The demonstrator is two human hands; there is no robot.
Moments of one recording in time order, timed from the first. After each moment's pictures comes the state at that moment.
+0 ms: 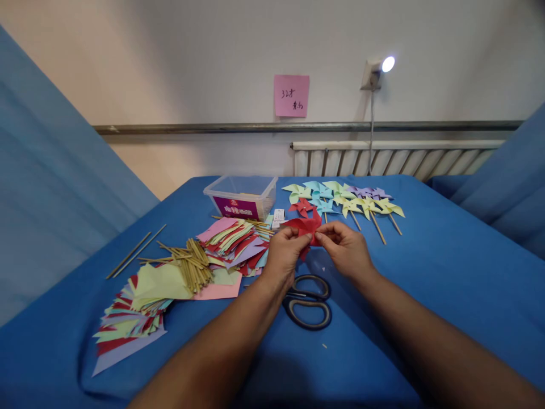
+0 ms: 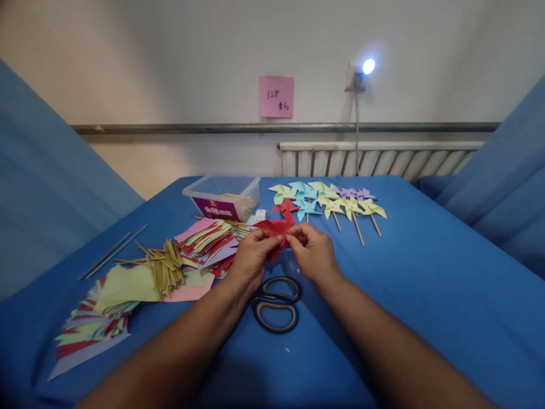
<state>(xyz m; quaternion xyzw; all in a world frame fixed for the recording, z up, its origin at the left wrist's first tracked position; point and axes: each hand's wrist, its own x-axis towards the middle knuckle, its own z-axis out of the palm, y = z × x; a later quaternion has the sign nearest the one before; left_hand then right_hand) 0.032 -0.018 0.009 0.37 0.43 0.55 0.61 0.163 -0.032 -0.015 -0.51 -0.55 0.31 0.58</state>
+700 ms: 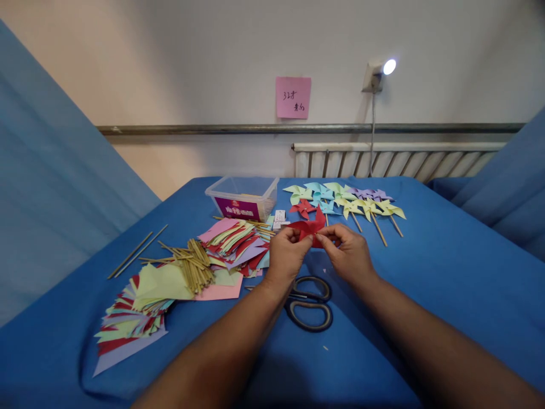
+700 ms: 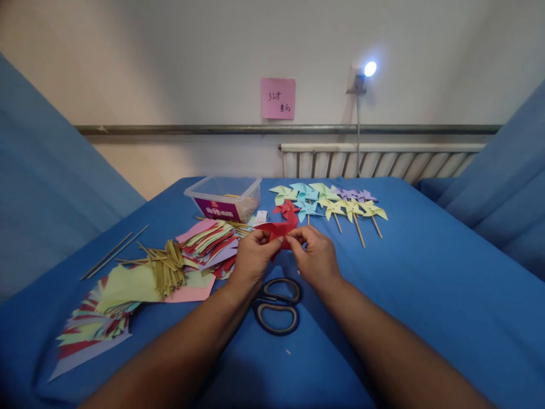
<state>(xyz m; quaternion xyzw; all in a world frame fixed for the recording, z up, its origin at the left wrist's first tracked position) 0.032 -0.020 0.012 0.46 0.46 0.57 0.50 0.165 -0.037 -0.011 -0.52 -0.64 0.15 0.55</state>
